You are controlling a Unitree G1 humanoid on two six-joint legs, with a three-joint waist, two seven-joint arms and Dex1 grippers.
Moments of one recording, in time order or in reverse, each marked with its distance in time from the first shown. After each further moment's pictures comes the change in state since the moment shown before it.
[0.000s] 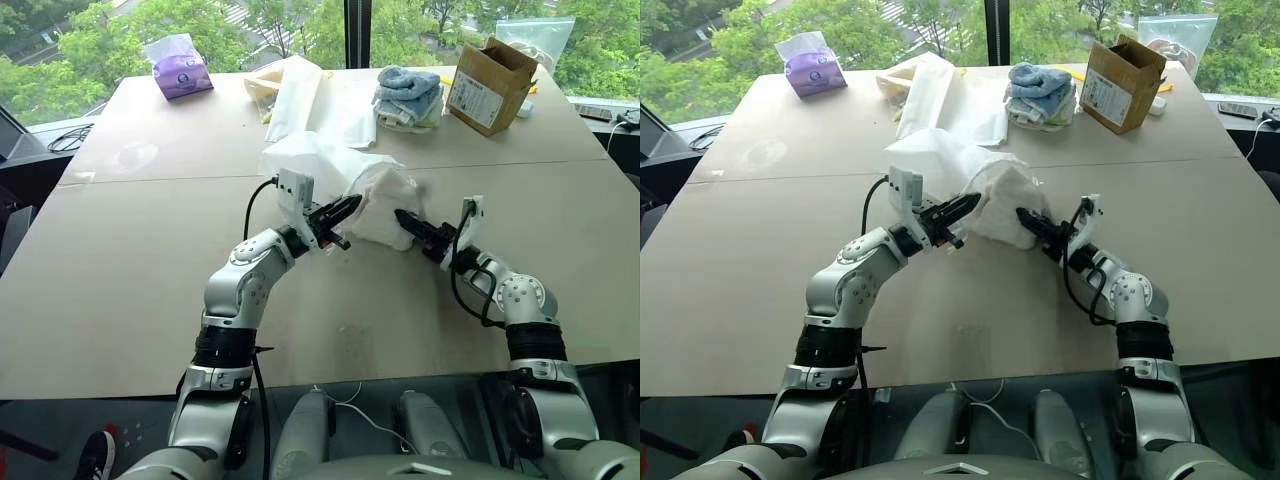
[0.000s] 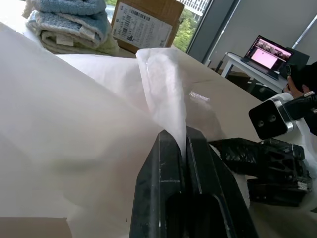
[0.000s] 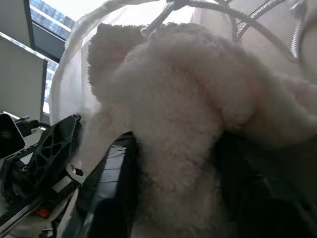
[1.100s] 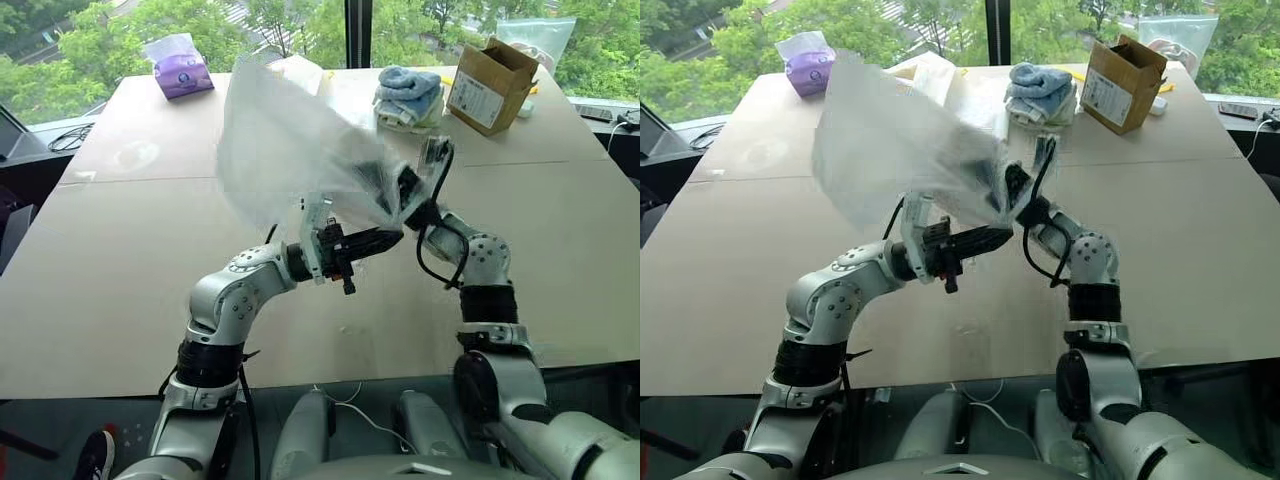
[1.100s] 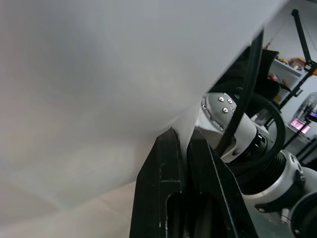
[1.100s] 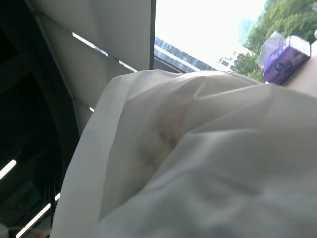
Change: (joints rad) left arm 0.047 0.072 -0.063 -0.243 -0.243 0.258 -0.237; right arm -0.282 0.268 -0.144 -0.004 0.186 0.054 -0.111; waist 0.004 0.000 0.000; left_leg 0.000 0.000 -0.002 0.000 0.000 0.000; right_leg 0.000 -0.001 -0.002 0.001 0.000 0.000
